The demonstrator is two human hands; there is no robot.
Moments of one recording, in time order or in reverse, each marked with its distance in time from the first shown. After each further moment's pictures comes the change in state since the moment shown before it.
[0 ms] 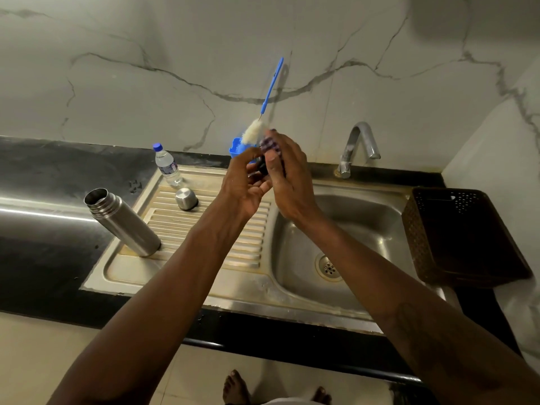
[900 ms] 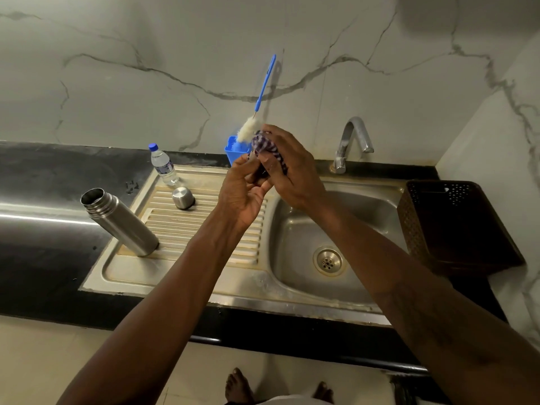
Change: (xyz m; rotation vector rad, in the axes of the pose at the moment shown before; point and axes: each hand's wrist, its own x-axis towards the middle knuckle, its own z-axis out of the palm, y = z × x) left_hand -0.006 -0.021 -0.012 -0.177 -0.177 0.020; right_hand 0.012 0.011 -0.026 -0.129 -0.134 -0.287
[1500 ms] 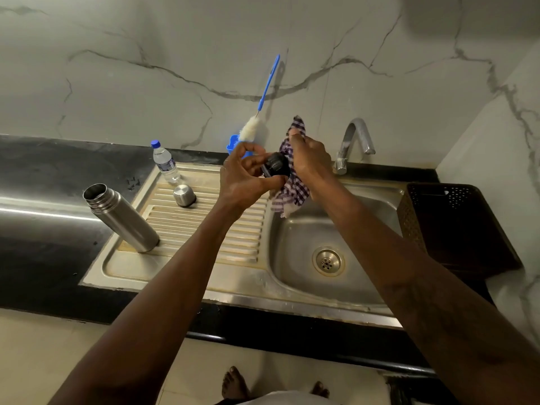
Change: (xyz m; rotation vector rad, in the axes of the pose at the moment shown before) left_hand 0.004 0.010 -0.008 0.988 -0.042 0.413; right_hand 0.029 -0.009 -0.020 0.102 0.008 0.945
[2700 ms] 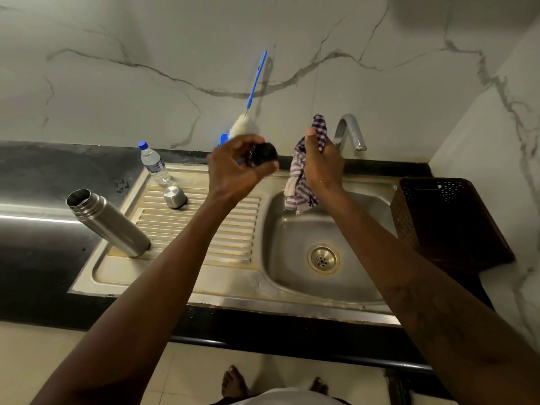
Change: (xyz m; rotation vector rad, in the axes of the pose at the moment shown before) left_hand 0.010 0.014 0.009 0.234 0.100 0.187; right_hand 0.013 0.040 -0.020 0.131 0.157 -0.107
